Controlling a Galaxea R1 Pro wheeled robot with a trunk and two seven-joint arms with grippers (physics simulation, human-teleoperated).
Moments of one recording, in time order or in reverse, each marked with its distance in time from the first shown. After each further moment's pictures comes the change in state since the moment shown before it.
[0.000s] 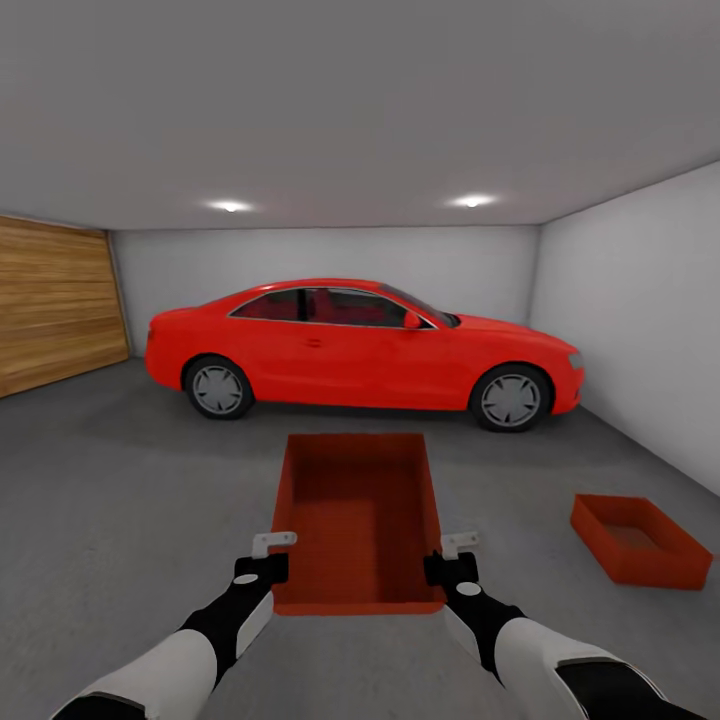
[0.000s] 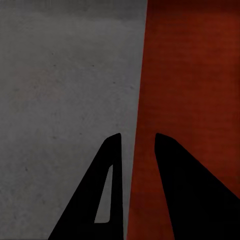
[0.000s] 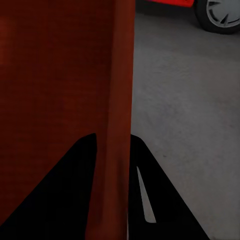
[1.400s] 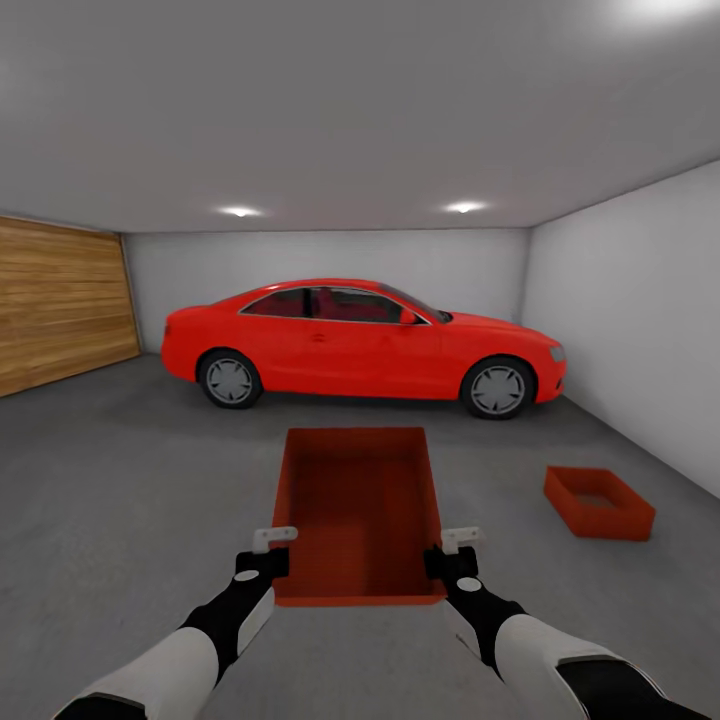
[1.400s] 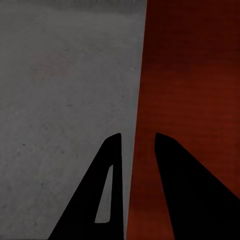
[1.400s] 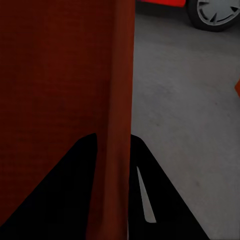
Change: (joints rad) left arm 0.000 -0.004 0.023 -0.021 -0.026 -0.011 0.001; right arm -0.004 -0.002 0.004 -0.016 -0.002 -0.013 0.002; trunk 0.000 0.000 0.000
